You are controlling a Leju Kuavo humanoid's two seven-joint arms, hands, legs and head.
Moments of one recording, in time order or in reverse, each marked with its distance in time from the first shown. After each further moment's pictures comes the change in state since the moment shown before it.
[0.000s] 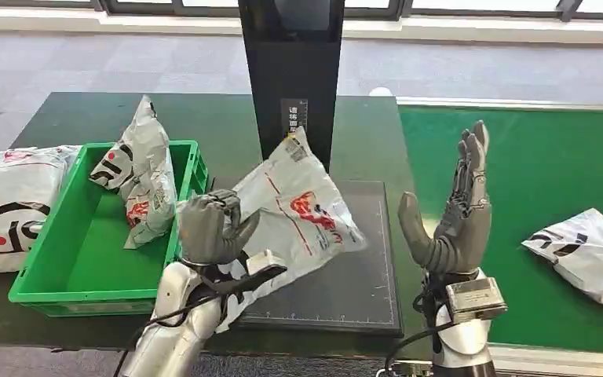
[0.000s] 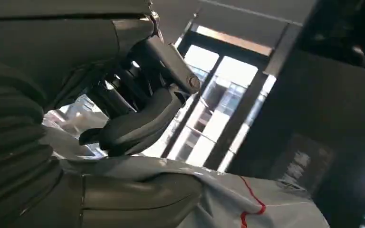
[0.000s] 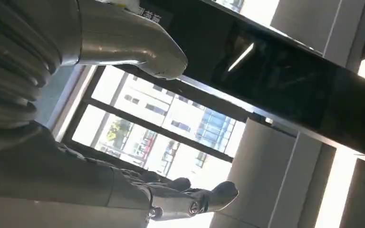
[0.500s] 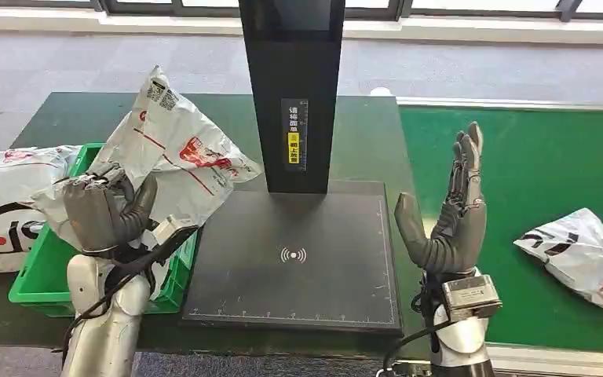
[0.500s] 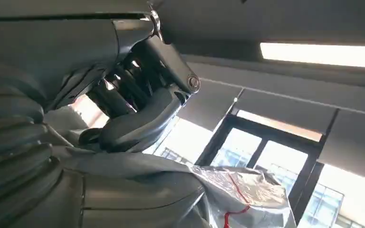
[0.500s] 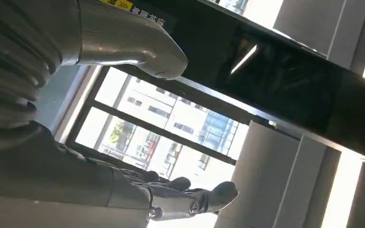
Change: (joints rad) left arm 0.007 0.063 0.305 -0.234 -0.035 0.032 -0.055; right arm 0.000 0.003 0.000 0.016 0.002 0.002 0.000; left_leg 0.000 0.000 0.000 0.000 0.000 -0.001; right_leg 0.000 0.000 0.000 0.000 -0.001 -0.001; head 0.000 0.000
